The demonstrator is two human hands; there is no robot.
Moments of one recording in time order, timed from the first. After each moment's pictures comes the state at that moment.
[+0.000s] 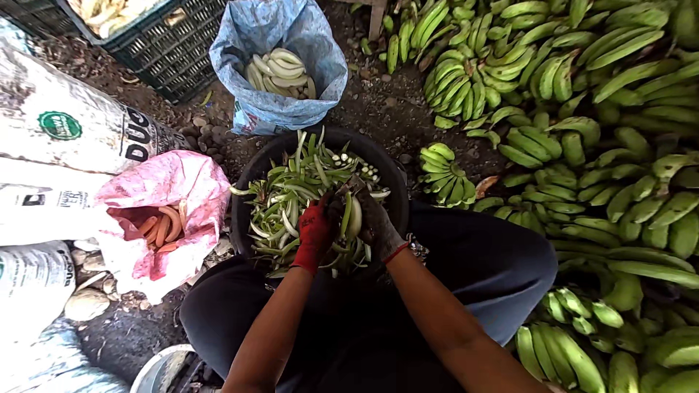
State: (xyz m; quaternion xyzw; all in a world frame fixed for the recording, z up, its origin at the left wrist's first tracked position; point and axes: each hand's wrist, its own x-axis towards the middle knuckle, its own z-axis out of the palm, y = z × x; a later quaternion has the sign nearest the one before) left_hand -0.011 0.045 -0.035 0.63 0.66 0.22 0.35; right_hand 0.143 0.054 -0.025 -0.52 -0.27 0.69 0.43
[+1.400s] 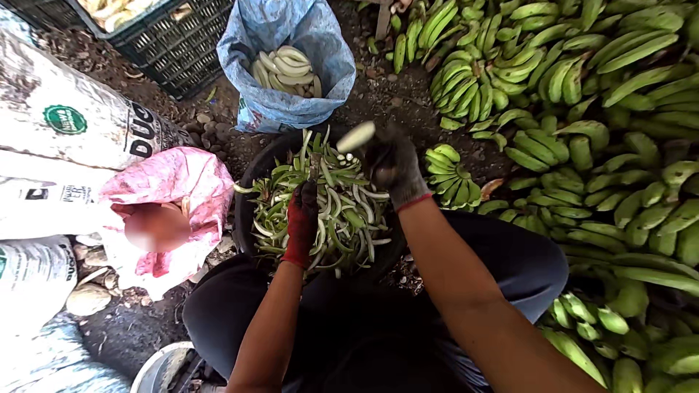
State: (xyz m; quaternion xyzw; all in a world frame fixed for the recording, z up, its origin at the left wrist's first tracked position) left_hand -0.043 0.044 -0.032 0.45 0.64 0.42 0.46; right_hand 0.147 0.160 0.036 -0.40 -0.17 0.68 0.59
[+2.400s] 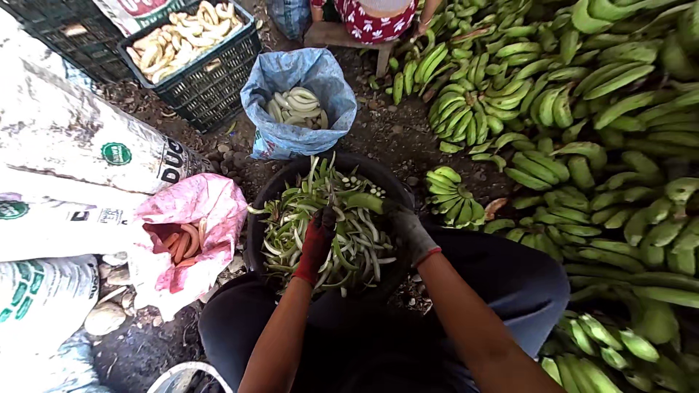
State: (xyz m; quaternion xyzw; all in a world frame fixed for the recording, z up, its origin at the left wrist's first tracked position) left_hand -0.027 0.054 -0.041 0.41 0.58 0.43 0.57; right_hand 0.193 0.081 -0.003 -0.66 -0.31 0.57 0.38
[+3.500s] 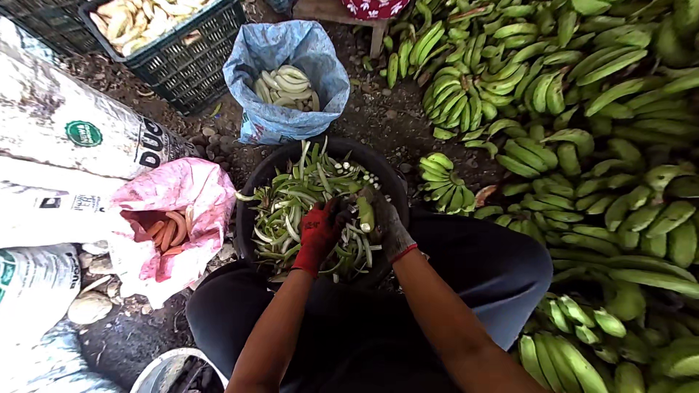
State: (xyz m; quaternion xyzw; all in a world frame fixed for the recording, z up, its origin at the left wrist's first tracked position) left_hand -0.016 0.046 -0.033 0.68 0.63 0.21 0.31; right_hand 0.153 0.061 -0.003 -0.60 -0.24 0.63 0.42
